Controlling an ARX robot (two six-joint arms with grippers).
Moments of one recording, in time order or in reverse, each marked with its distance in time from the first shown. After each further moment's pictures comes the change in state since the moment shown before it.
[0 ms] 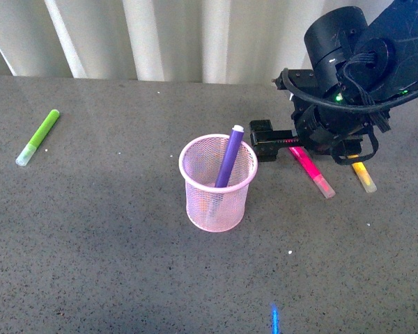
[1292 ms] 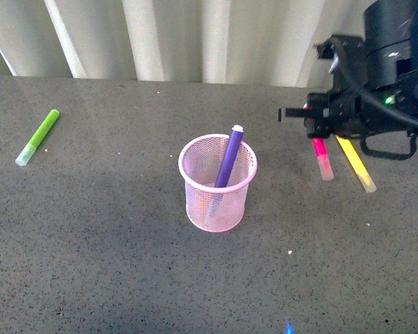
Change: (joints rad) left arm 0.000 0.000 0.000 0.000 0.000 0.000; right arm -0.048 -0.159 -0.269 0.434 0.005 0.039
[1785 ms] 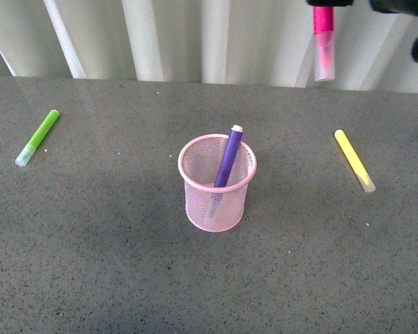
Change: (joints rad) left arm 0.000 0.000 0.000 0.000 0.000 0.000; right arm 0.285 -0.594 -0.432 0.430 0.258 -0.040
